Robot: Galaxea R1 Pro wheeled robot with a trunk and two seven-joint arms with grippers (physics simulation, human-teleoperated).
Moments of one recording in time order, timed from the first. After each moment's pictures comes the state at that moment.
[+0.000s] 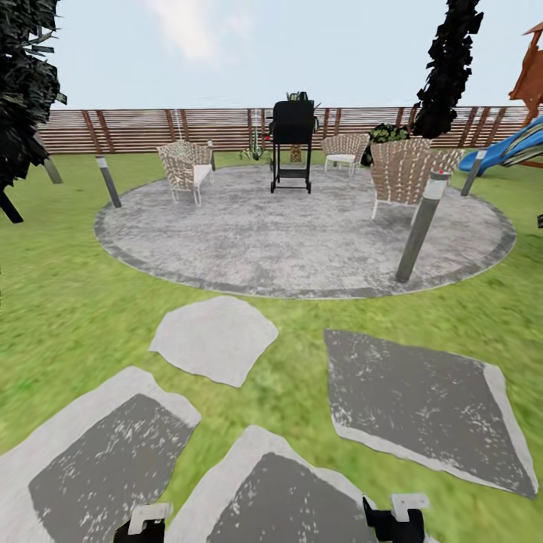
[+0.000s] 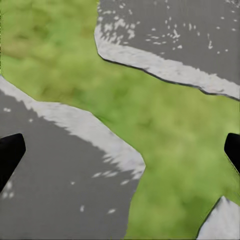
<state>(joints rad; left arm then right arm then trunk) -0.38 0.08 0.00 -0.17 0.06 -0.35 0.00 -0.40 -0.07 0.00 -0.13 0.00 -0.49 0.01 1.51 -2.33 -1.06</state>
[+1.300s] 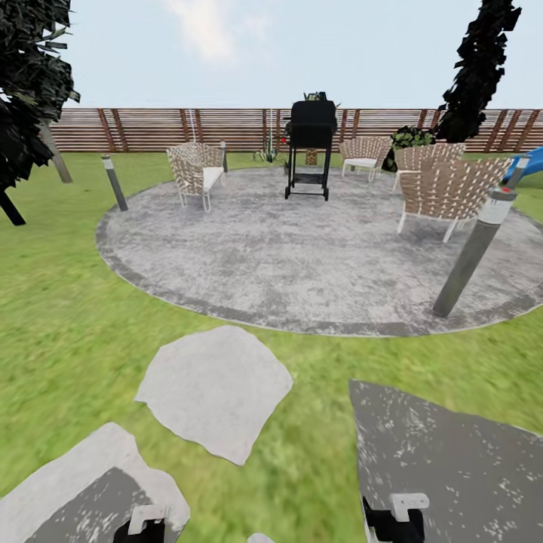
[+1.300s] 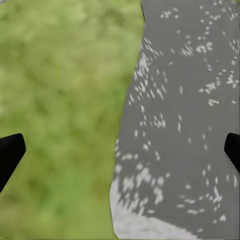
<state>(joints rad) -0.38 0.08 0.00 -0.16 0.06 -0.35 0.00 -0.40 -0.07 0.00 -0.13 0.00 -0.49 0.01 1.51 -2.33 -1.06</state>
